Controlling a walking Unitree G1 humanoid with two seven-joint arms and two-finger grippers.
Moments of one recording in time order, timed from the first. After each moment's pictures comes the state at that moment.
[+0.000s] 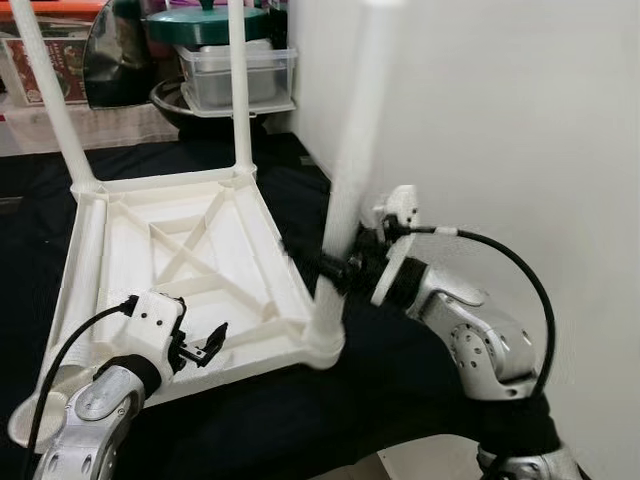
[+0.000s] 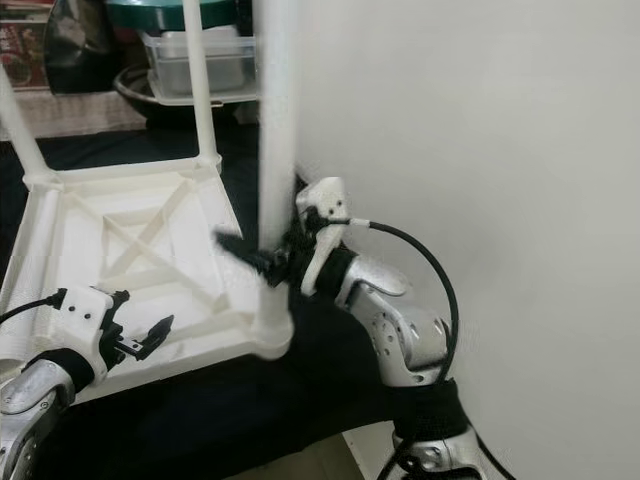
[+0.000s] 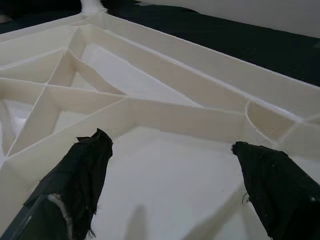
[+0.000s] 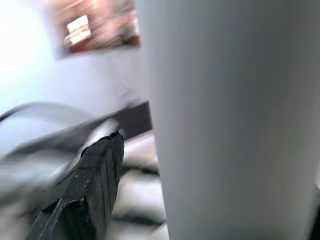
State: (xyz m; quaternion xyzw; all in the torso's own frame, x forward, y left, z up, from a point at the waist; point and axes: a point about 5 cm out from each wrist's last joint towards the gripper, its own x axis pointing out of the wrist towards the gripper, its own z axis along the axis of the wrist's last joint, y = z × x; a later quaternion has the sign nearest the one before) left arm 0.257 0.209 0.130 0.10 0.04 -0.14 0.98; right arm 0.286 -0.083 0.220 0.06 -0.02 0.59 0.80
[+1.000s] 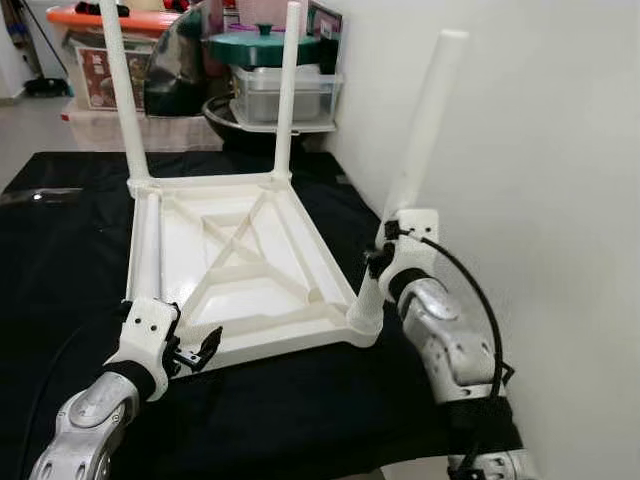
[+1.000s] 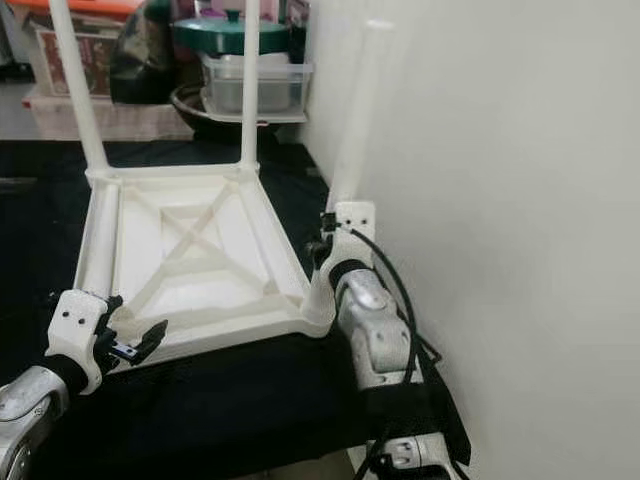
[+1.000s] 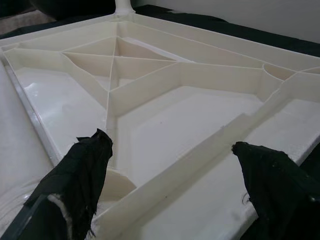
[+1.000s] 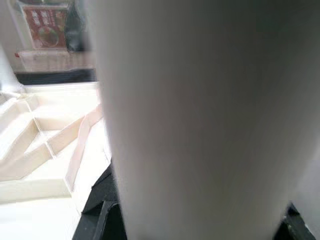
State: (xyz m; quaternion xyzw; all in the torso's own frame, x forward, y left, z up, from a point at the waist) left arm 0.253 0.213 0.126 0.10 0.05 -0.14 0.98; right arm 0.333 -0.109 0.177 0.06 0.04 0.10 0.99
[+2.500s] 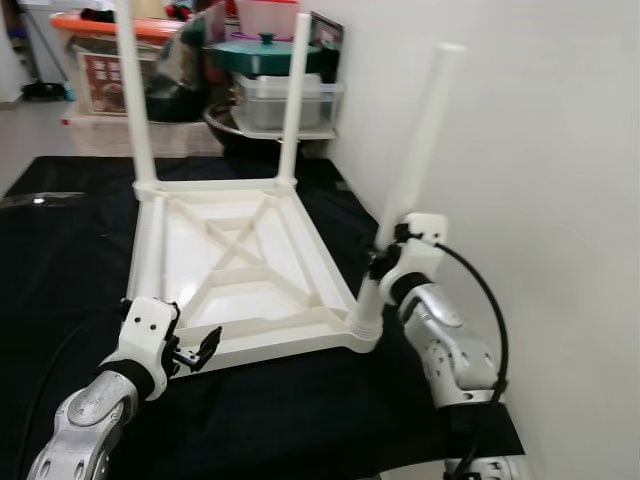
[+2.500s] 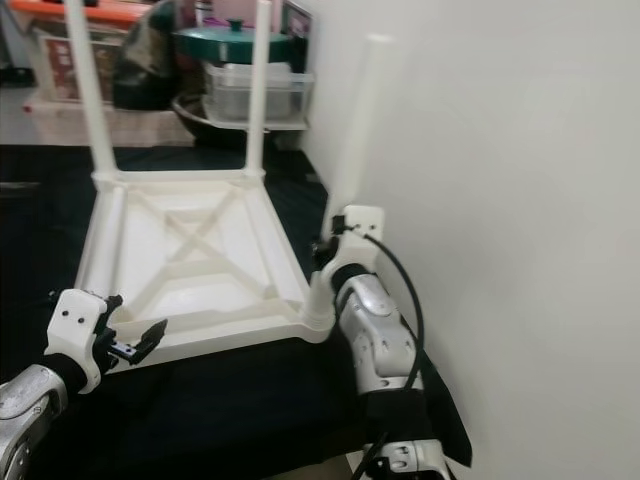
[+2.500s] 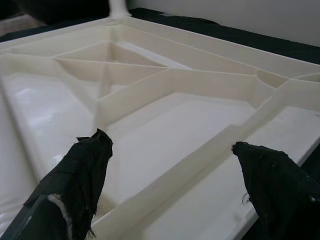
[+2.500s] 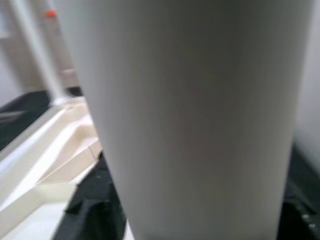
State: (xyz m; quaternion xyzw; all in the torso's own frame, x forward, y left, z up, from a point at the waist) left arm 0.256 0.211 0.129 0.10 0.04 -0.14 0.98; right arm 0.337 -0.103 0.175 0.13 0.01 0.20 0.97
